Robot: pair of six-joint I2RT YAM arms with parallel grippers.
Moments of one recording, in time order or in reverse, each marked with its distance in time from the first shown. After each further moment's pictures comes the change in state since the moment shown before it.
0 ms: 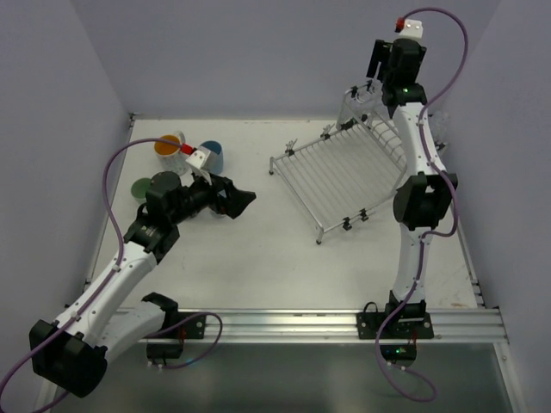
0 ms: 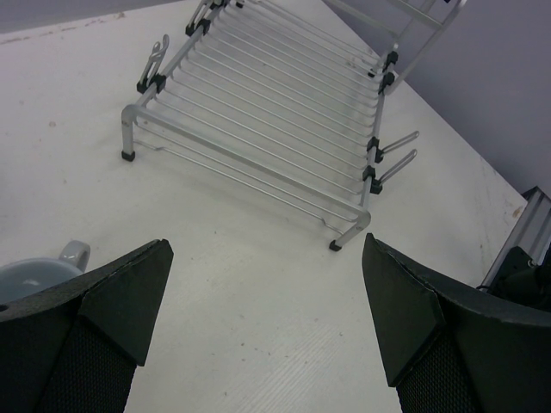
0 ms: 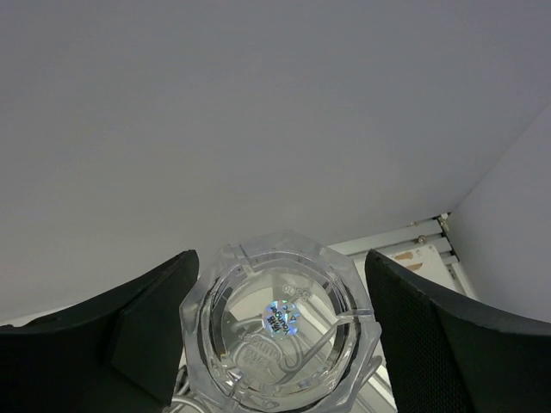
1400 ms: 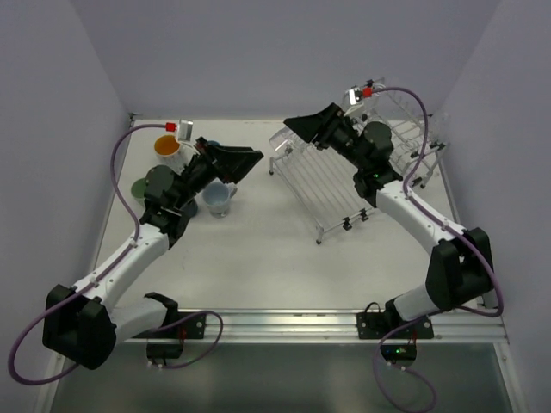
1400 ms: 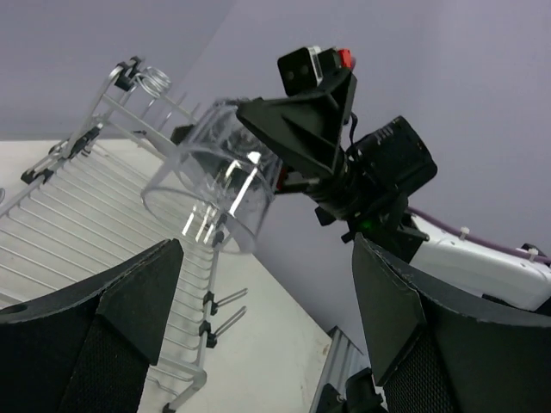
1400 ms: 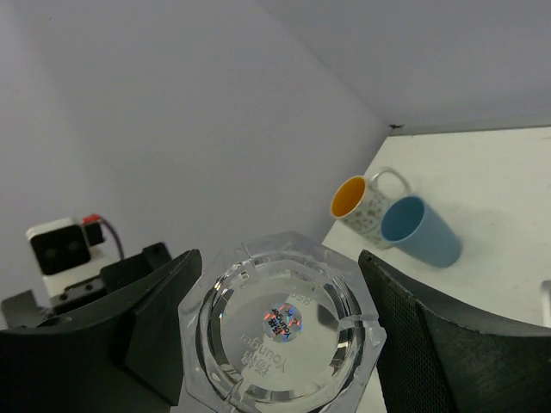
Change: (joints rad) left arm 0.010 0.171 0.014 0.658 0.058 -0.610; right arm 0.319 -0.756 -1.245 0.872 -0.714 0.888
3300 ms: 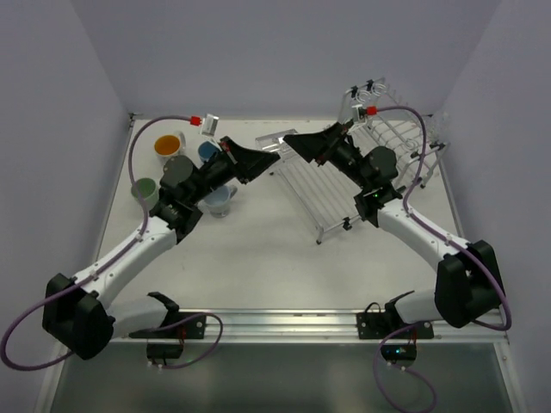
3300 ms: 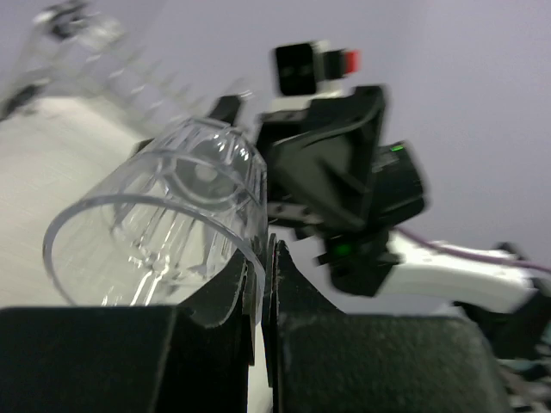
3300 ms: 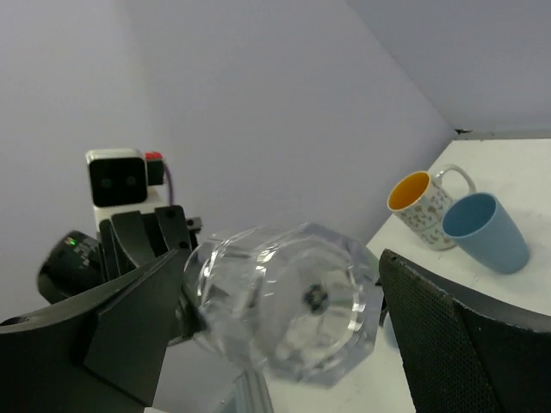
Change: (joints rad) left arm -0.144 0.097 0.115 -0.045 -0.029 -0.046; right arm 0.068 -0.113 -0.219 0.275 -0.038 0.084
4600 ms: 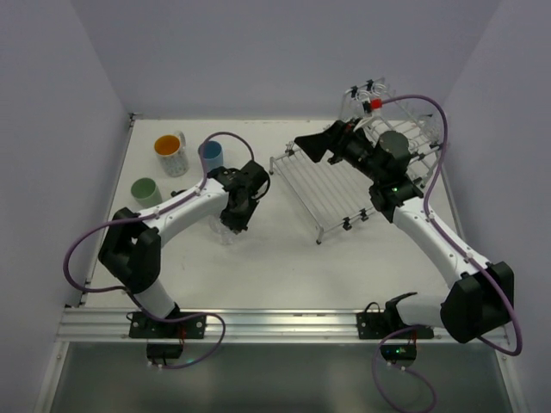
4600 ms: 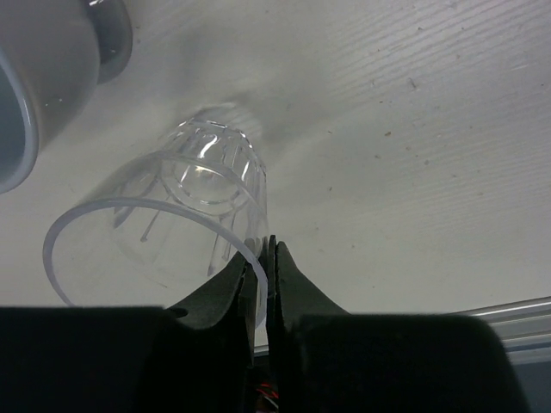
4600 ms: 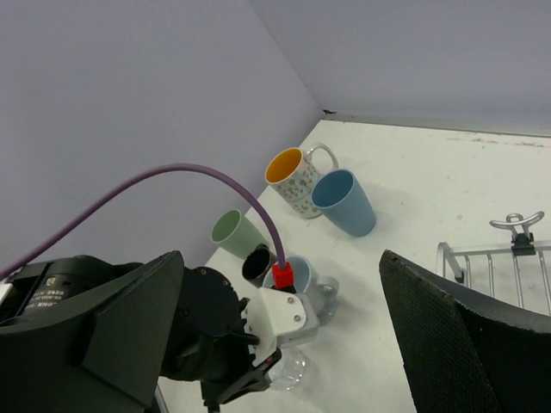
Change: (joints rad) left arm -0.146 0.467 0.411 -1.614 -0.579 0.700; right arm -0.077 -0.098 0.105 -0.478 0.019 -0.385
